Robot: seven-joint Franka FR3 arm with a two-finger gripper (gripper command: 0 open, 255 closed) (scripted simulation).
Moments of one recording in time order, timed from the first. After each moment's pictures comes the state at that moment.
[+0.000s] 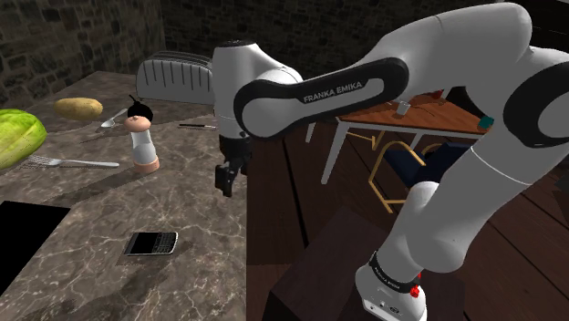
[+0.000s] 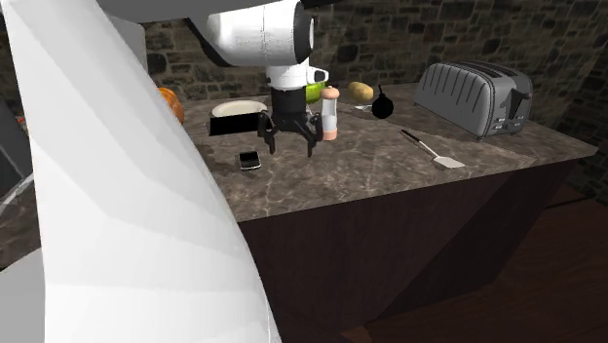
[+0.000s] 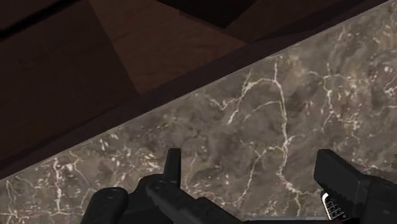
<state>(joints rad) 0.23 -0.14 0.25 -2.17 0.03 1.99 0.12</state>
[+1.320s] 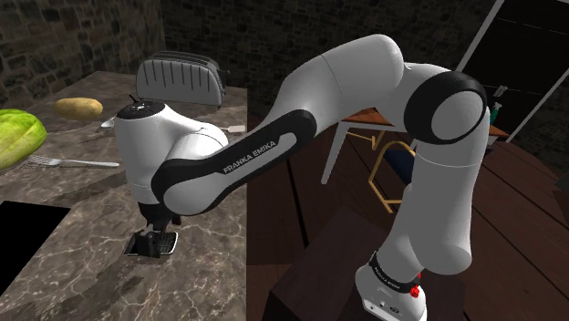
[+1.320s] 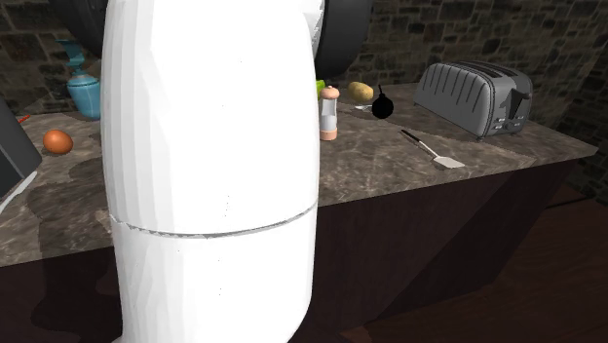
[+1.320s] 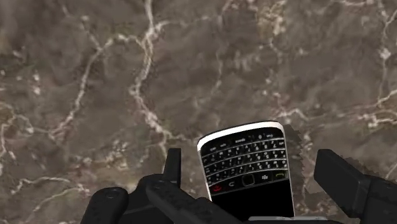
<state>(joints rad) 0.39 0.34 0.36 -1.86 -0.13 2.18 0.24</state>
